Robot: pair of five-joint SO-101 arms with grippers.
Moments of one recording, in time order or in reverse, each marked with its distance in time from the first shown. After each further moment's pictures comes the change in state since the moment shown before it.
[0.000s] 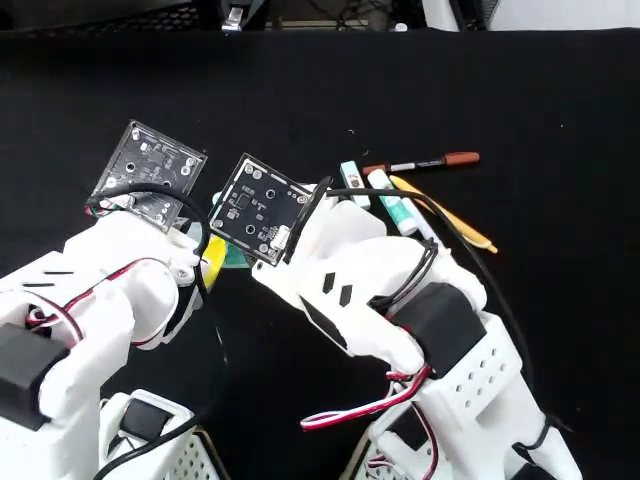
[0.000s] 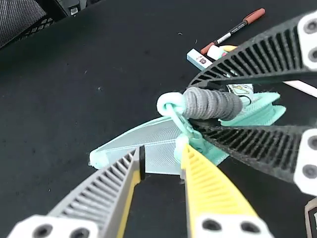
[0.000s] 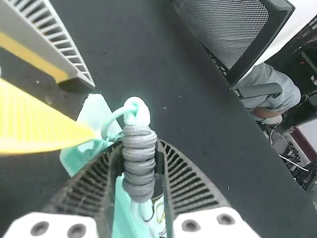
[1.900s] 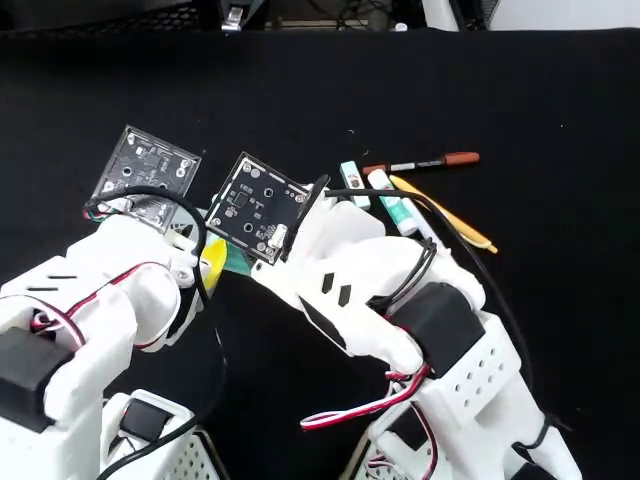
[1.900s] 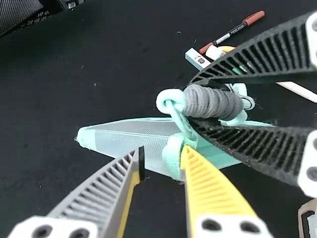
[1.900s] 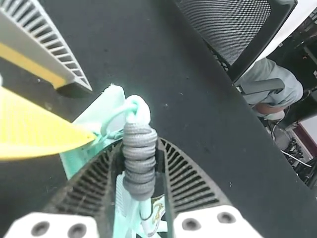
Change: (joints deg) left arm 0.0 -0.4 4.0 -1.4 2.5; right arm -0.1 0.0 0.2 0.0 0.0
